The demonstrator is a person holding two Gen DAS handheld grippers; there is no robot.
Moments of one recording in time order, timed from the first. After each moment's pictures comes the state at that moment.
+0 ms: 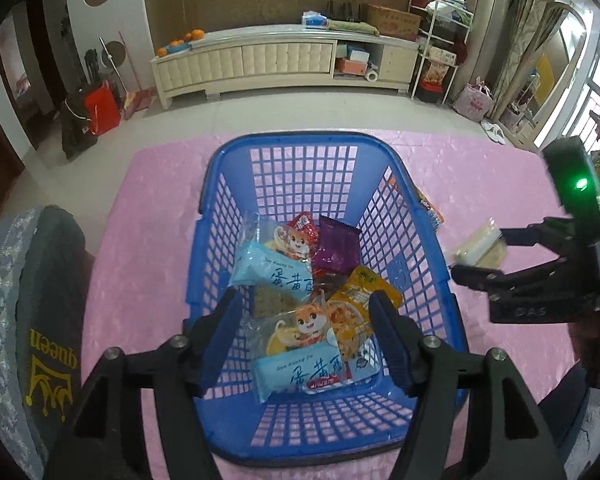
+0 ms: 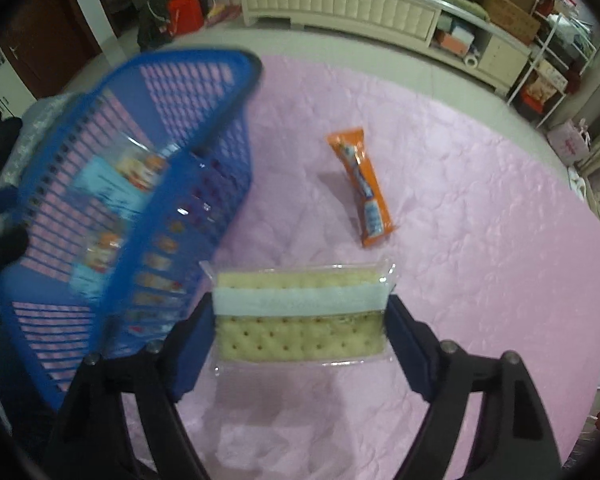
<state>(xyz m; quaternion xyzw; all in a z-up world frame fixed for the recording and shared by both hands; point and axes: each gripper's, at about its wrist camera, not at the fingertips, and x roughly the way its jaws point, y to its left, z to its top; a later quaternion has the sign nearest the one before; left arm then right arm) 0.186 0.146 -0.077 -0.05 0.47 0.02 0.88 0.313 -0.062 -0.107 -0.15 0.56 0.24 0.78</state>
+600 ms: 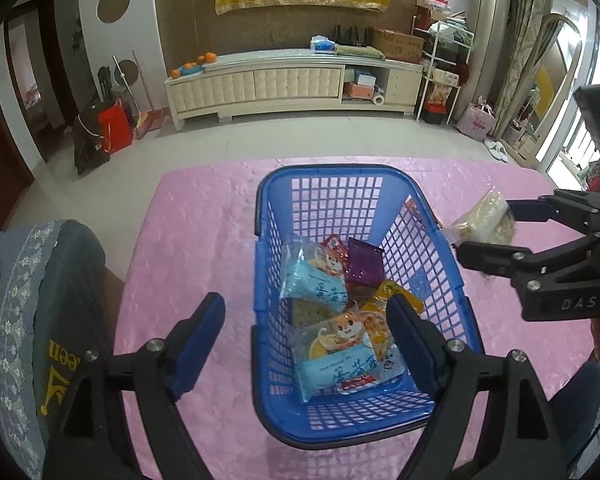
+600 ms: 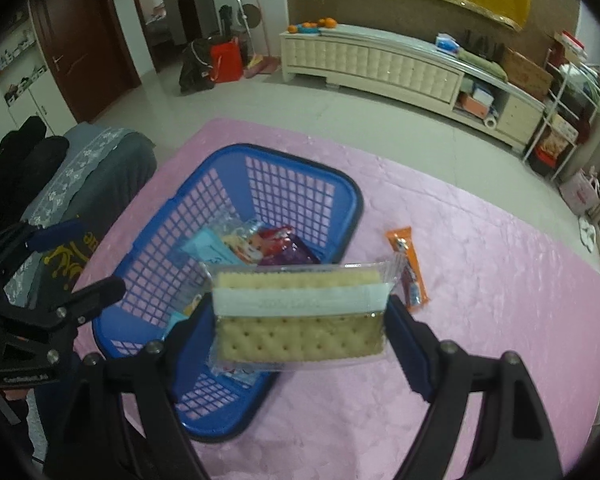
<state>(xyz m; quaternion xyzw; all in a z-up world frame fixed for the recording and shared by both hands) 0.165 0.180 -0.059 -0.05 0.43 0.03 0.90 0.279 -0.004 -0.038 -0.15 0.48 0.29 0.81</state>
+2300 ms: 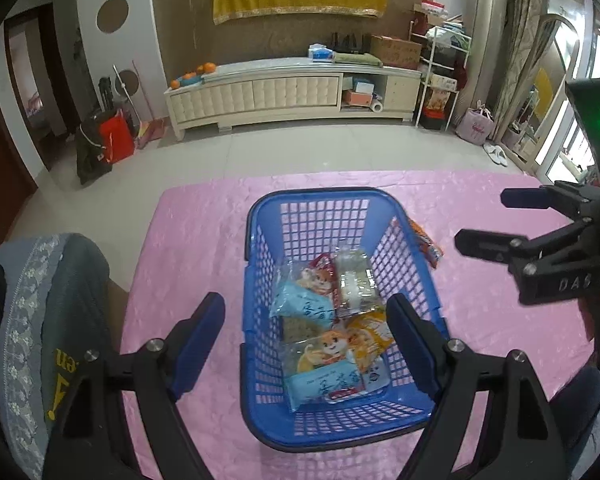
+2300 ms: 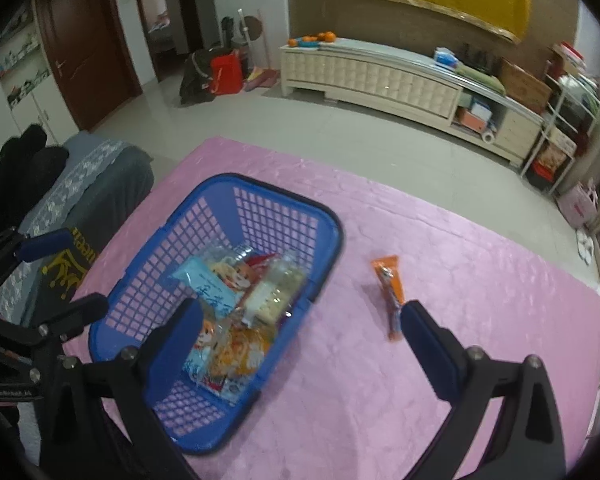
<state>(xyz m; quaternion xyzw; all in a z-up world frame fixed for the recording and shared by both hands) 0.169 0.158 -0.029 -0.03 0.42 0.03 0.91 0.296 -0.037 -0.007 -0.13 0.47 0.29 0.83</state>
